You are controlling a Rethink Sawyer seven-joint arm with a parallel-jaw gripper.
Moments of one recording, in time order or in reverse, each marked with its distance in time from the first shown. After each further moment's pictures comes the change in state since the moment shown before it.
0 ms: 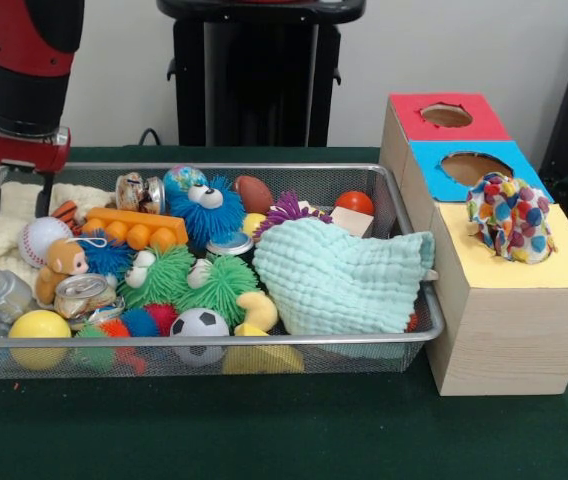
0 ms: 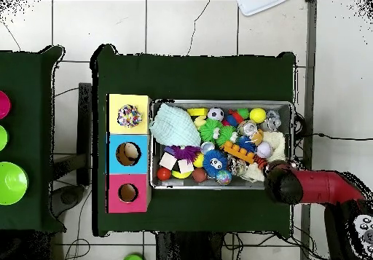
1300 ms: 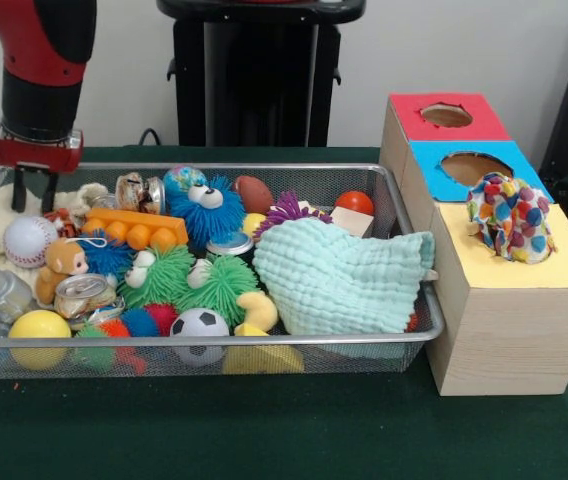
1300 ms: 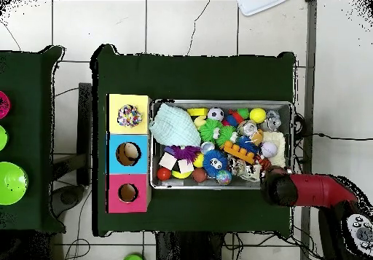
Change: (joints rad) arm 0.029 0.040 -0.061 0.002 0.031 0.000 0.000
